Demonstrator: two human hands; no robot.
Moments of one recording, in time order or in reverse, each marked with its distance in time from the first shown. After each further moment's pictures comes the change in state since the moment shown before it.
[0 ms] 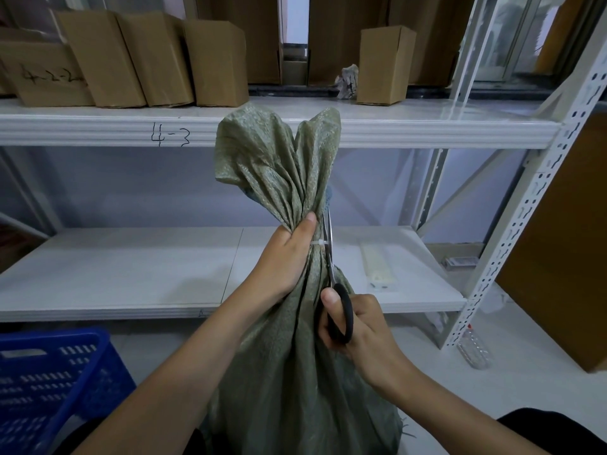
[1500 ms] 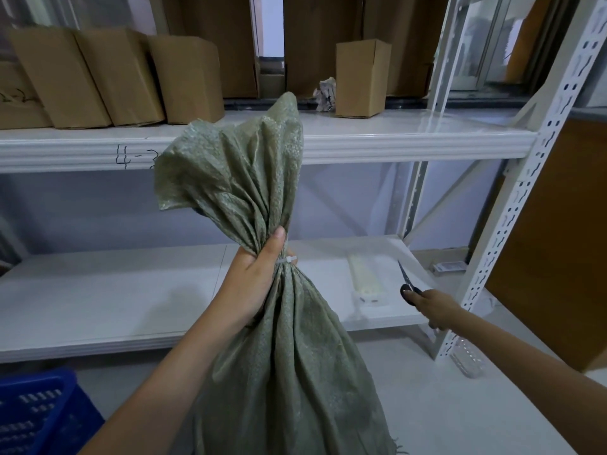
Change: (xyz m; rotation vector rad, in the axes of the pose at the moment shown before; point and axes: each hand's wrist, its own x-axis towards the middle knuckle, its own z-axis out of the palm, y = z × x) left_hand 0.026 -0.016 -0.012 -0.109 -0.010 0.060; right_hand 0.080 0.141 -0.177 -0.654 0.179 0.823
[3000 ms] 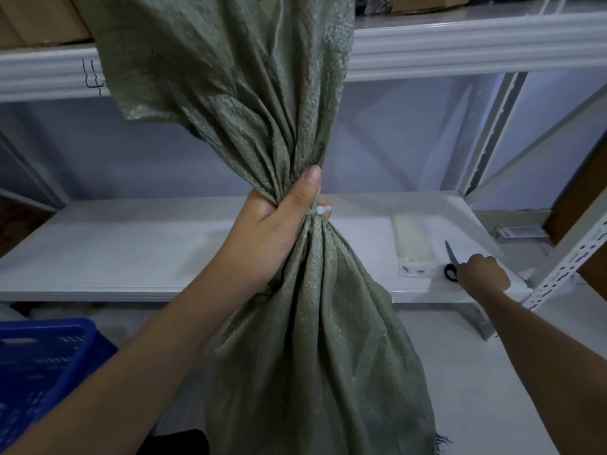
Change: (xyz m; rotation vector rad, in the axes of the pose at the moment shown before) left_hand 0.030 -0.017 0.018 -0.087 -0.024 -0.005; right_hand 0.187 0.047 0.076 -0.264 0.331 0.125
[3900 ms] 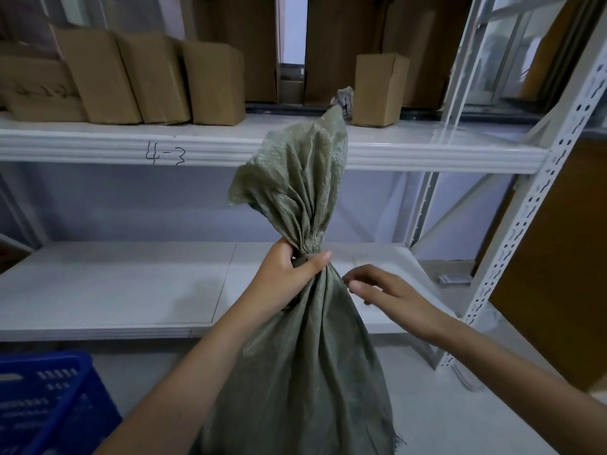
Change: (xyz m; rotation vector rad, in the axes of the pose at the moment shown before) left_hand -0.030 0.014 -0.007 0.185 -0.068 0.024; right_hand -0.270 -0.058 -0.200 0.606 -0.415 -0.857
